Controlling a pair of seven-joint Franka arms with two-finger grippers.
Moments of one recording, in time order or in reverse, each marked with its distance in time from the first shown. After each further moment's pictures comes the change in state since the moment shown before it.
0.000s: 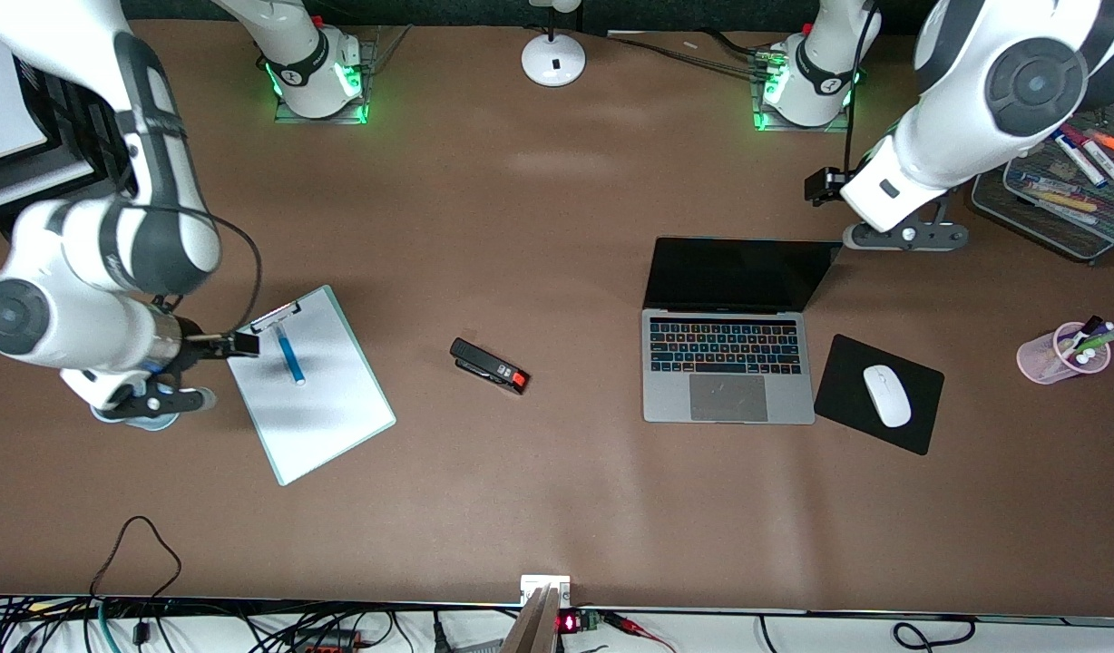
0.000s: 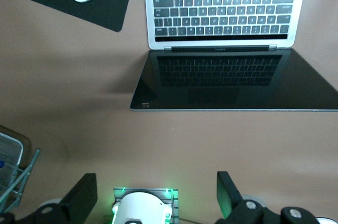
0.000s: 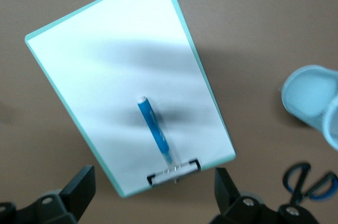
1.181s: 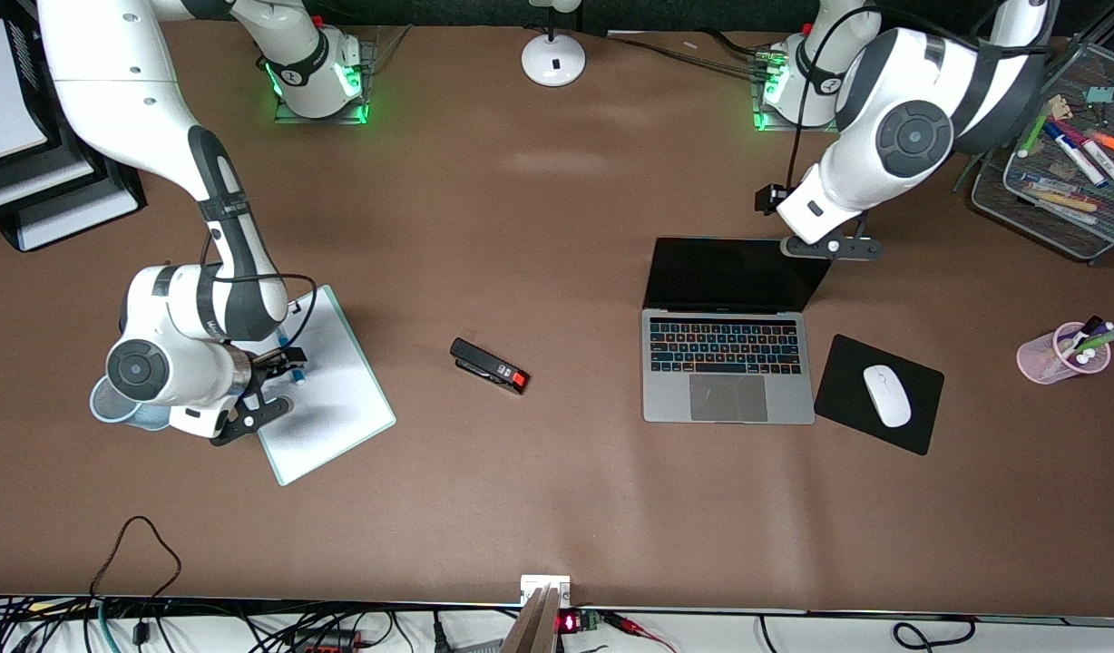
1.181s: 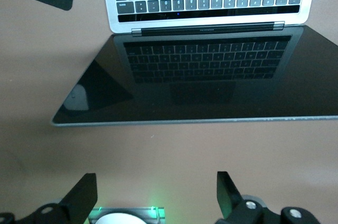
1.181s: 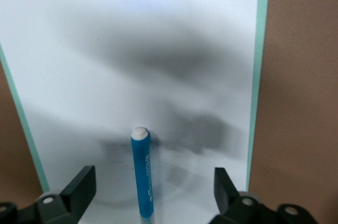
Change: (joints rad) left arm 0.001 -0.012 -0.073 -0.287 -0.052 0.279 -0.020; right arm 0.016 0.199 0.002 -0.002 0.001 0.146 -0.321
